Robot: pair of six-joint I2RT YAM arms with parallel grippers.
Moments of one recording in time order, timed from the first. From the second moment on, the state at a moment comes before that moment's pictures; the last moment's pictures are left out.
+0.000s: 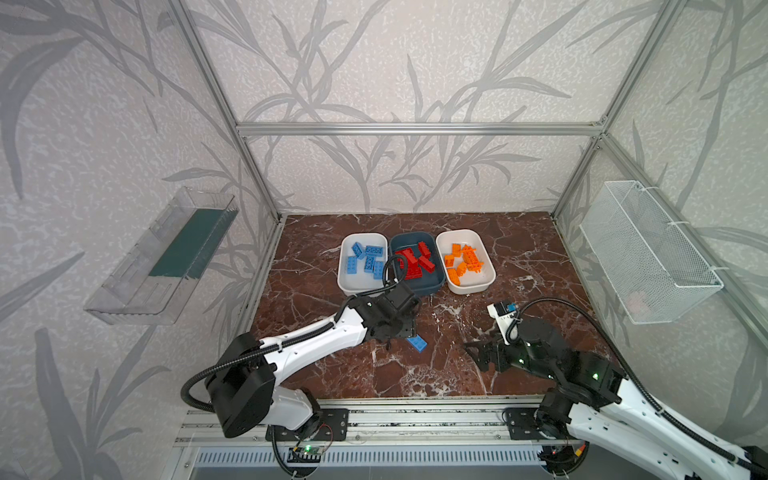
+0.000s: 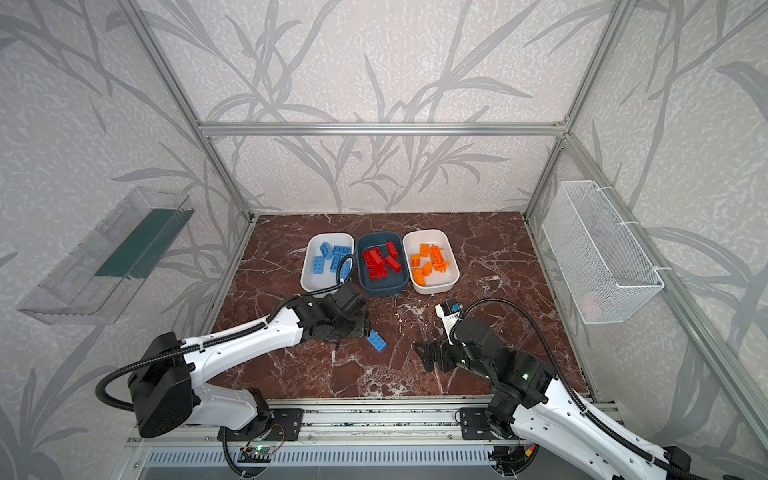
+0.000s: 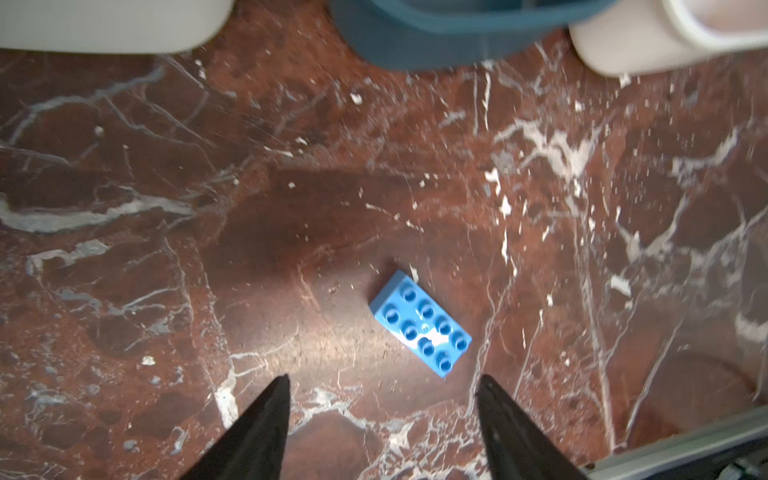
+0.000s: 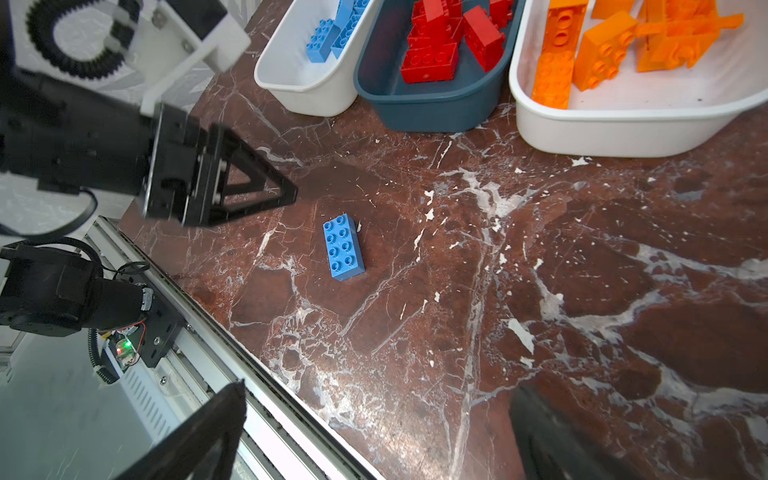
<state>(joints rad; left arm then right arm) -0.91 1.39 0.95 -0.67 -0.13 -0.90 0.86 0.55 0.60 -0.69 0.01 0.52</state>
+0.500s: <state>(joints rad) -1.05 1.59 0.96 -0.58 -0.19 -1.12 0.86 0.41 0.59 -0.77 0.02 0.55</state>
